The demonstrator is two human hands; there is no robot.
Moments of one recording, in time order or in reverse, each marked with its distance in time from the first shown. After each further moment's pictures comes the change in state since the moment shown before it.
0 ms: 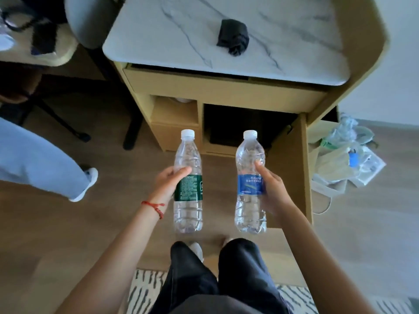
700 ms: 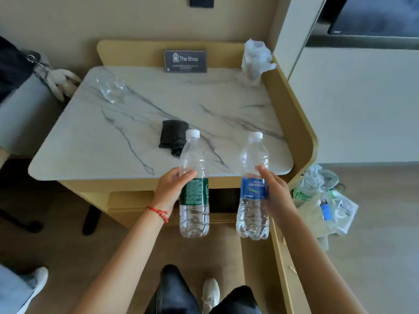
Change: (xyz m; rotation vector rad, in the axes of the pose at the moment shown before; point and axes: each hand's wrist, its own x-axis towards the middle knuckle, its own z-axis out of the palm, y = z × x) left_hand 0.187 0.201 0.153 0.065 -0.141 0.271; right_hand 0.128 -0.230 -0.075 -0.010 0.203 -0.284
